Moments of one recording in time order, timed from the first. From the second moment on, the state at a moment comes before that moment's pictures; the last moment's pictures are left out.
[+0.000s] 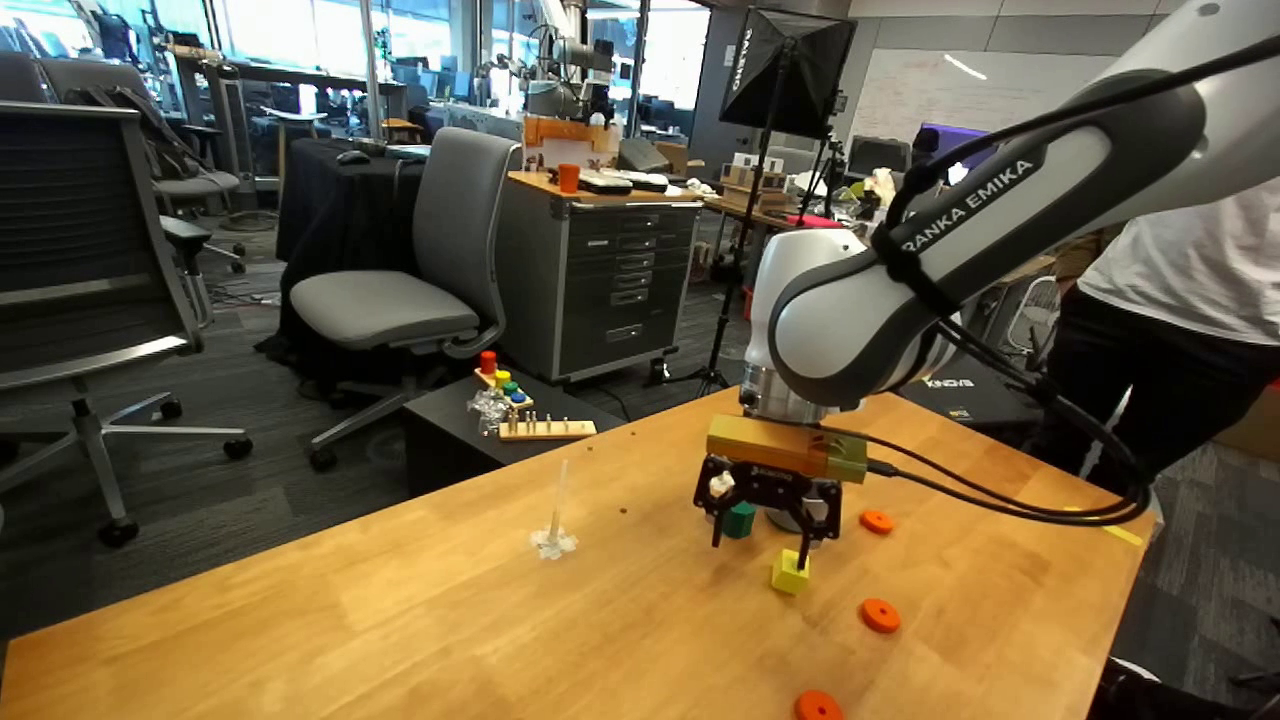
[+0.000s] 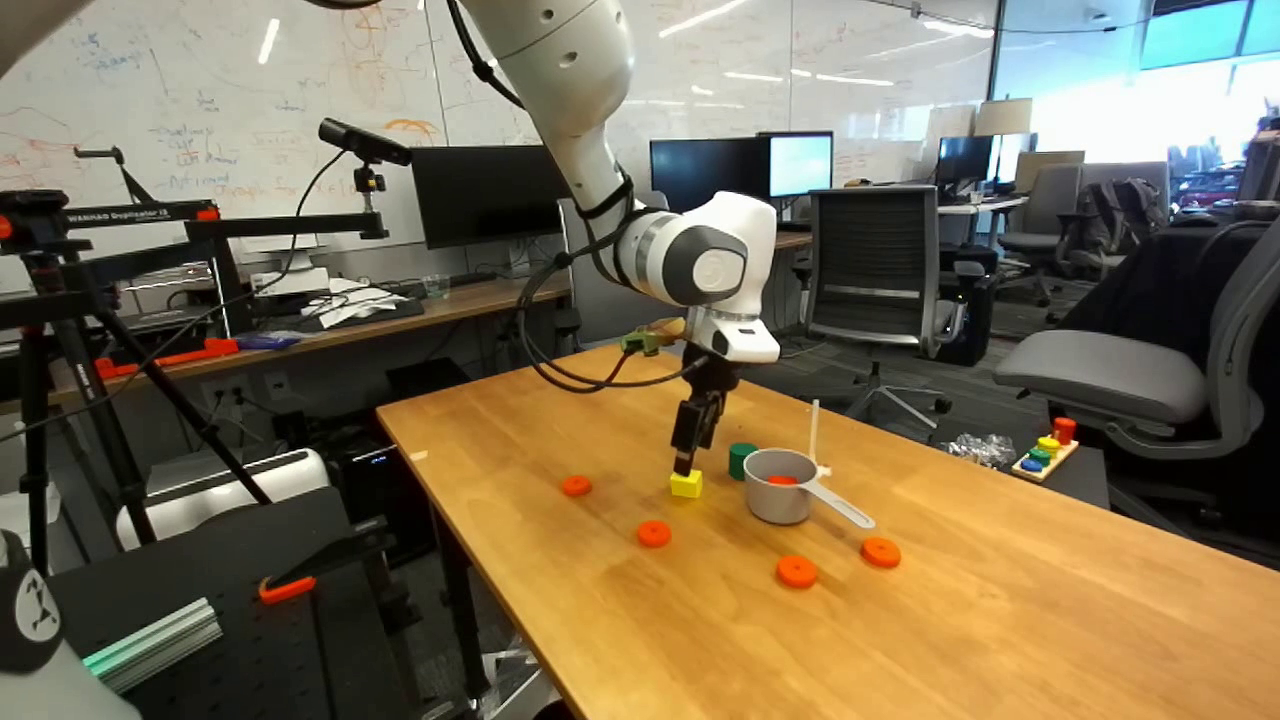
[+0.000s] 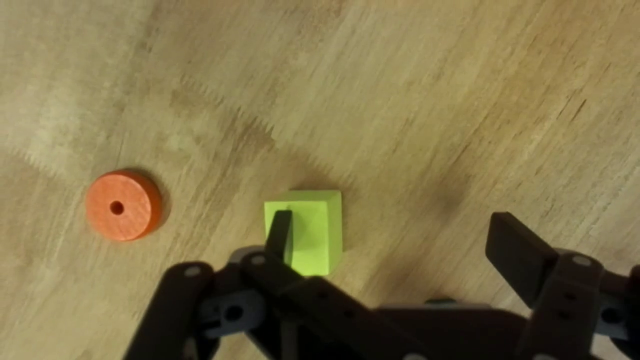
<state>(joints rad) 0.22 0.85 -0.02 -1.70 0.19 2.38 1.05</state>
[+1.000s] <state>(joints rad) 0.19 0.83 -0.02 -1.75 0.23 2.38 1.05</state>
